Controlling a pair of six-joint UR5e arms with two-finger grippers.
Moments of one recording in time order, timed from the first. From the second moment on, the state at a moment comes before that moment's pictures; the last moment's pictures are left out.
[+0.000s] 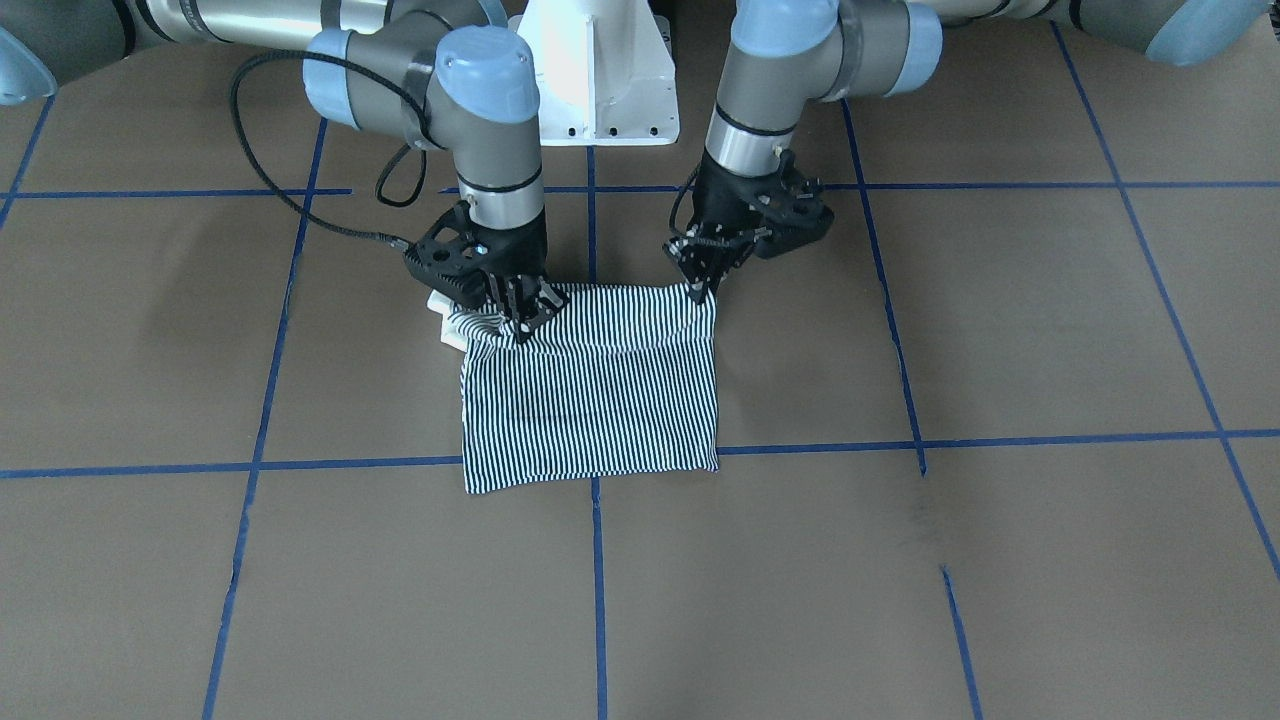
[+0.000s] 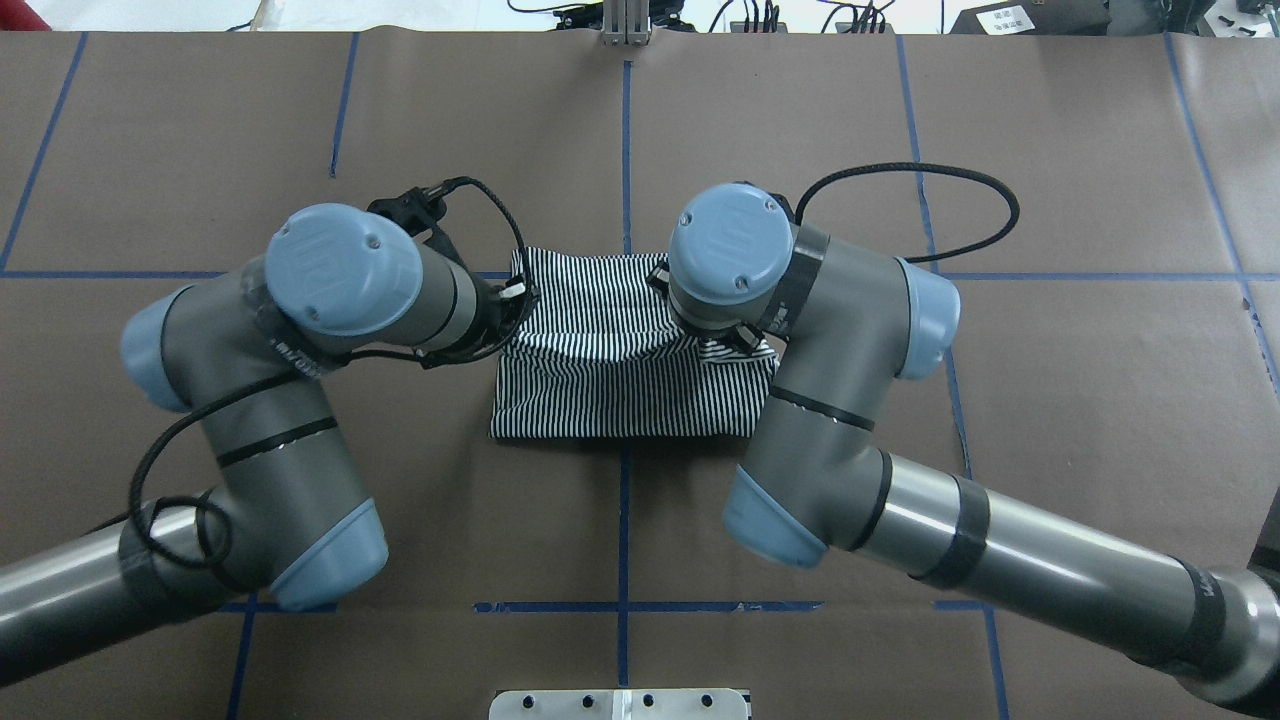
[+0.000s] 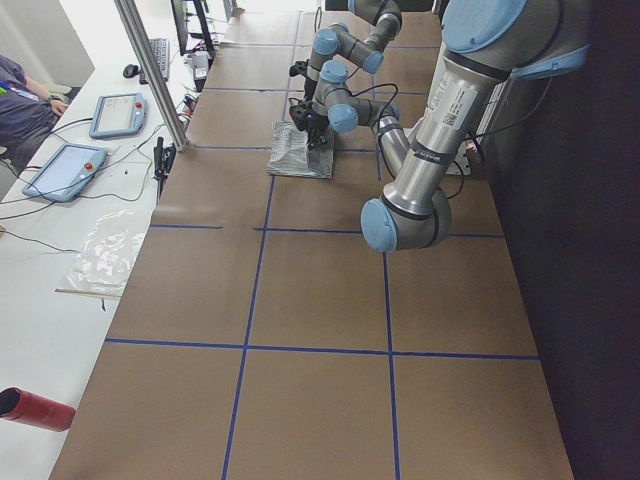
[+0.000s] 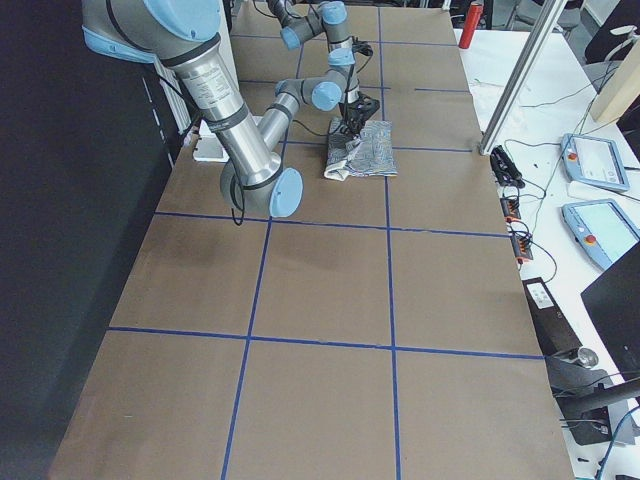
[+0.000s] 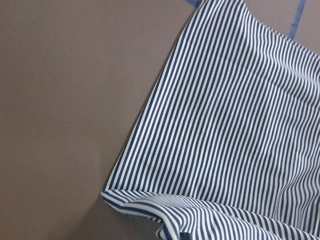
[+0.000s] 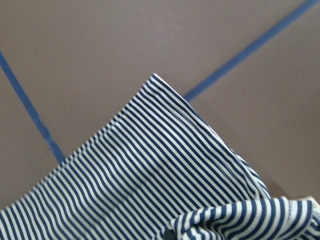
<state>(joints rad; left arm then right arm) -0.58 -2.17 -1.73 -1.77 -1.73 -1.76 0.57 -0.82 1.57 -1.54 1.69 1.83</state>
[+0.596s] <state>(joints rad) -0.68 -2.22 -1.46 -2.03 -1.75 -1.68 0.74 -0.74 1.24 -1.26 1.80 1.69</state>
